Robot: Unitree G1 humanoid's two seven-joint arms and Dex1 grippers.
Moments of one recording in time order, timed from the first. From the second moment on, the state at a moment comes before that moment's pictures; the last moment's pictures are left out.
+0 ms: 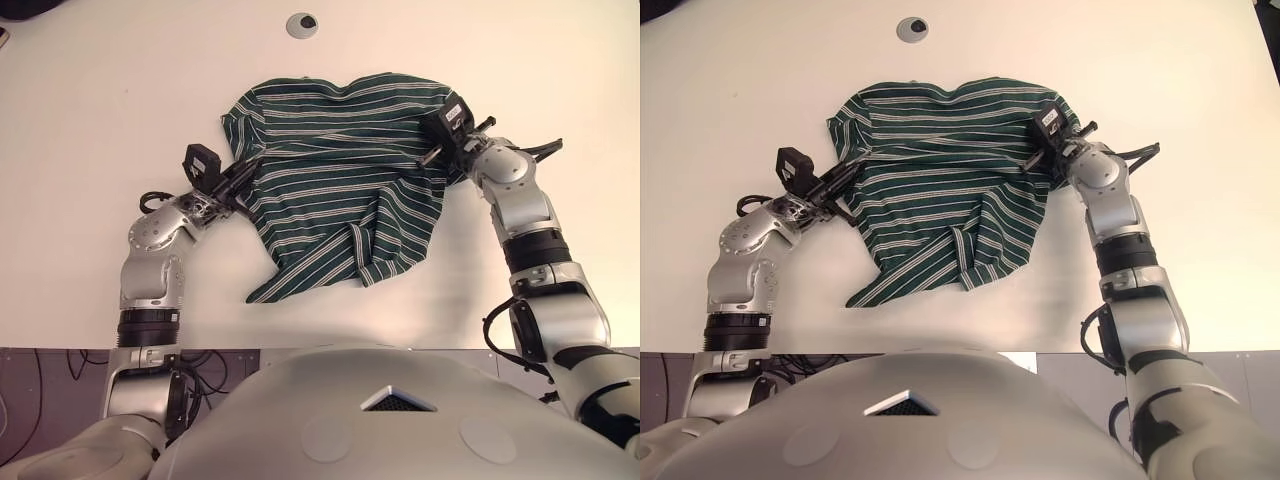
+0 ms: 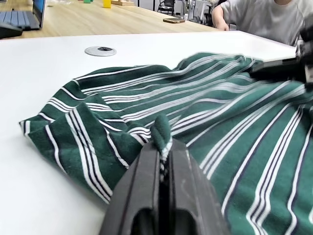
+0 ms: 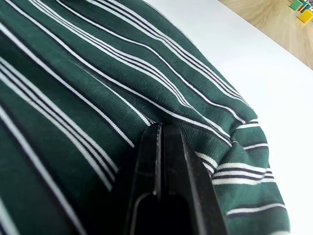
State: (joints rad) left arm 0.05 0.38 0.05 0.07 -0.36 0.20 -0.68; right arm -0.38 -0.37 0.20 0.58 -0.09 0.05 0.46
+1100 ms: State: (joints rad) left arm 0.07 0.32 0.40 0.10 -0.63 0.55 -0.43; right arm -0.36 -0.37 0.20 0.57 -0.12 0.04 0.44
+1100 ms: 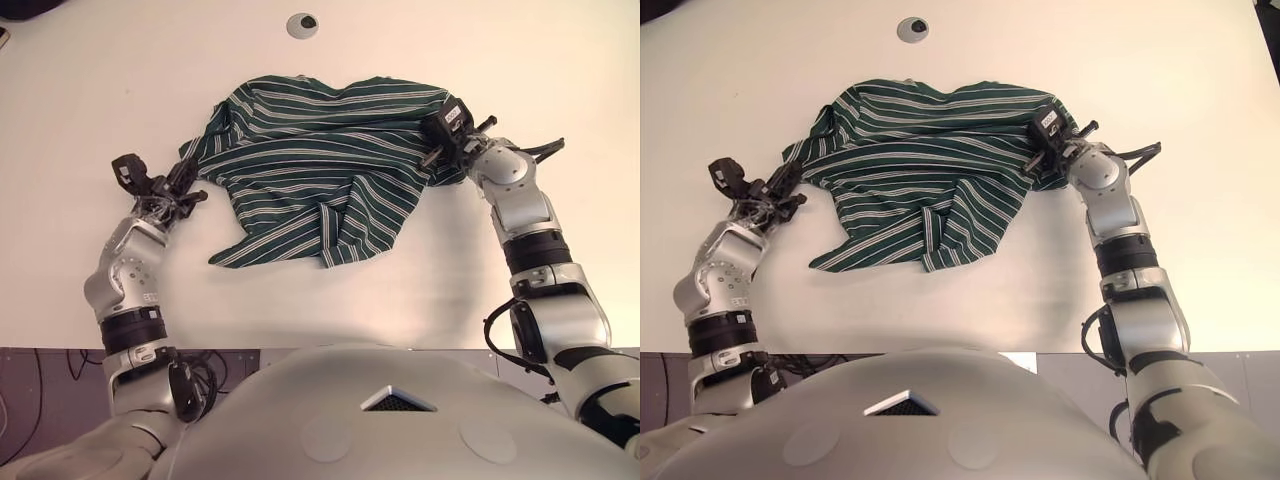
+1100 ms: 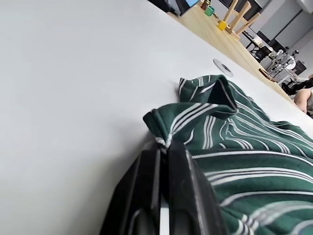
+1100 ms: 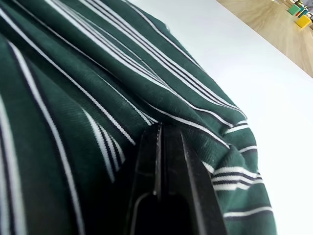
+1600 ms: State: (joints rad) left arm 0.23 0.58 0.25 -0.09 -0.32 0.28 -0.62; right arm -0.24 -0.37 0.11 0.35 -0.06 -0.20 0.44
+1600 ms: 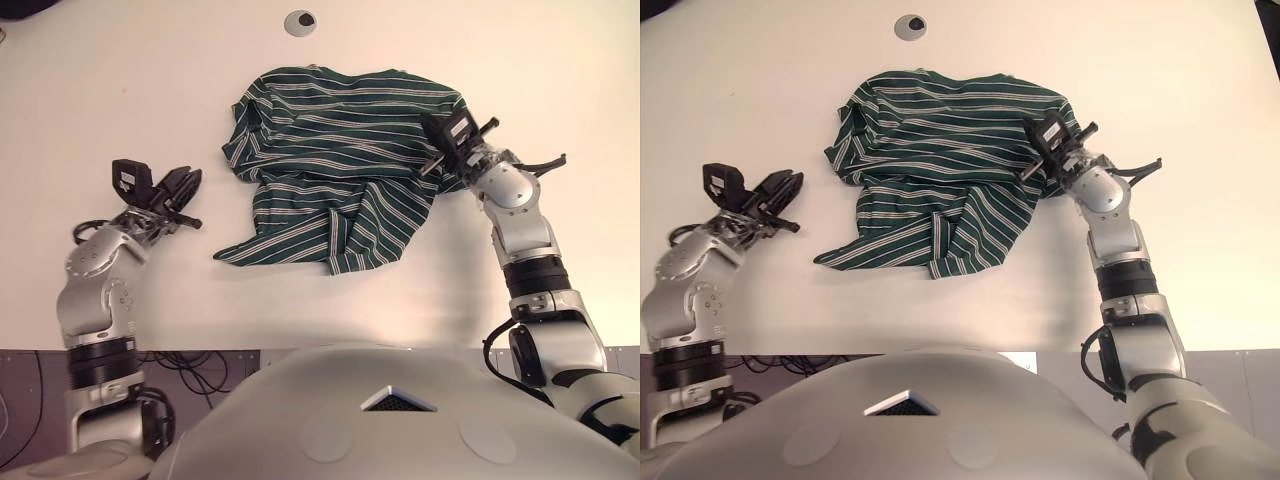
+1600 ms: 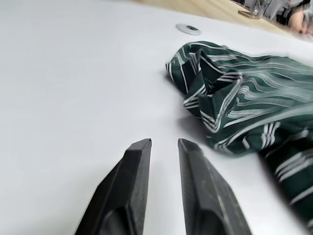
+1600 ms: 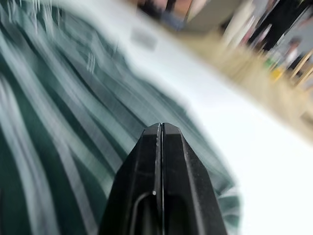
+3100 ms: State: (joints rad) left arm 0.14 0.40 -0.66 -0.20 -0.14 0.05 -1.02; right arm -0.76 -0.21 0.42 1.12 -0.33 -0.26 0.42
